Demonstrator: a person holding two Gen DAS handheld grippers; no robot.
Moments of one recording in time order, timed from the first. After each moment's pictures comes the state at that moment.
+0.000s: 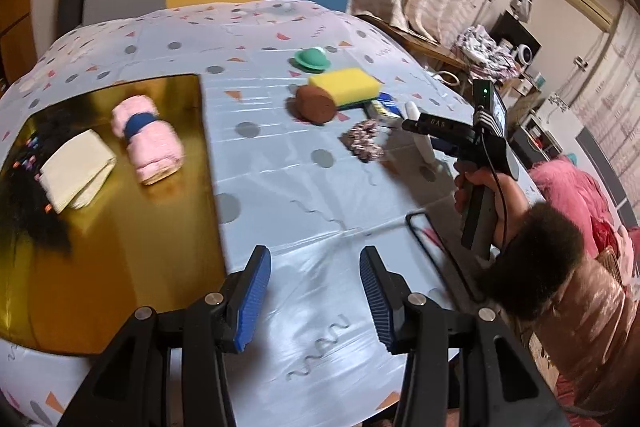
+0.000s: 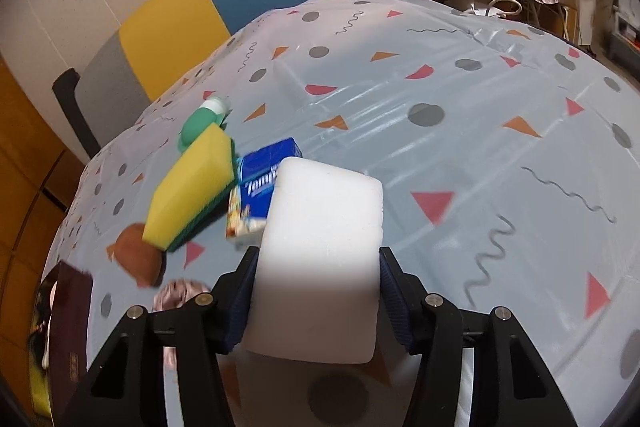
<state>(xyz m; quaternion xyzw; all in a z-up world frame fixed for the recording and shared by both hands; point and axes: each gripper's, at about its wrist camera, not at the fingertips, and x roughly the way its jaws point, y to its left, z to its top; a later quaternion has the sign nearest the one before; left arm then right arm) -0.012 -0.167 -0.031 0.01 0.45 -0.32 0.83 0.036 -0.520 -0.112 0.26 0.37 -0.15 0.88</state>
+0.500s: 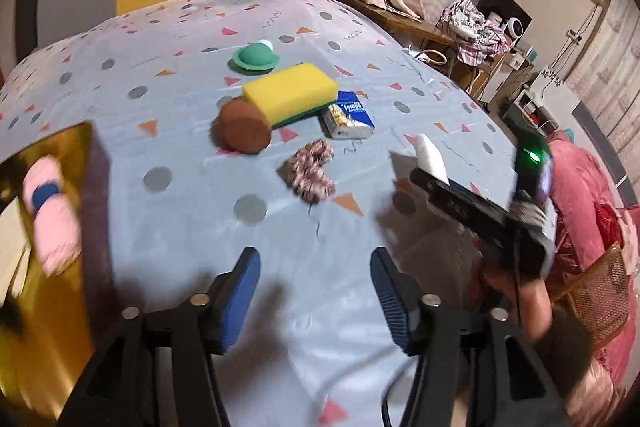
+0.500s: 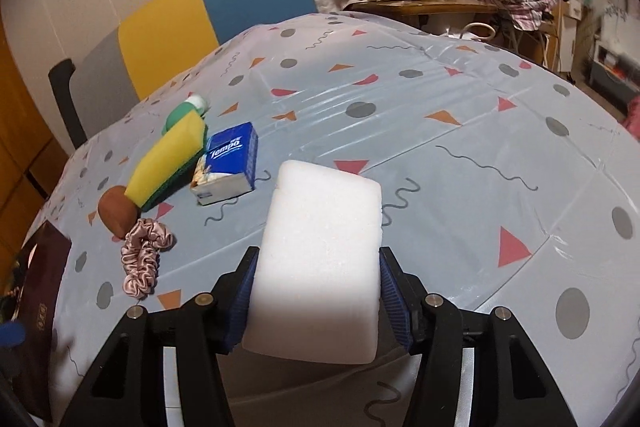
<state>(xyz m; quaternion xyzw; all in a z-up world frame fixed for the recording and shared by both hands) 0.039 -0.285 -0.041 0.06 0.47 -0.34 0.81 -0.026 -0.519 -0.116 0.21 0.35 -0.19 0.89</state>
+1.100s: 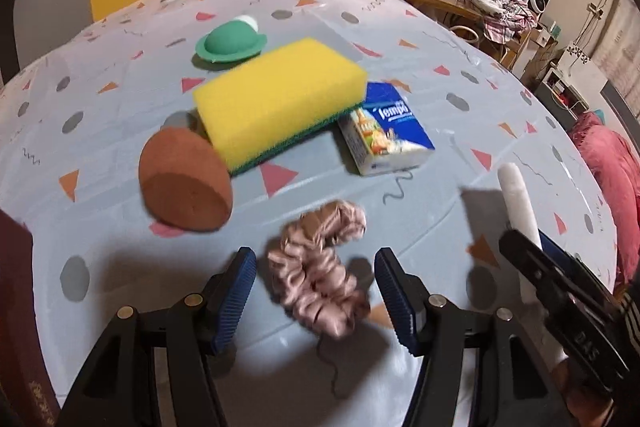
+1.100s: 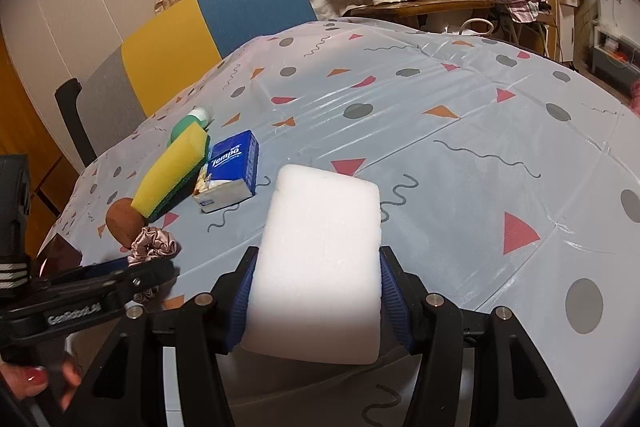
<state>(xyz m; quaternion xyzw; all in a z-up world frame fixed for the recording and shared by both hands) 0.117 -0.377 -0.110 0.11 0.47 -0.31 0.82 -0.030 -0.523 -0.122 0.24 0.32 -0.18 0.90</state>
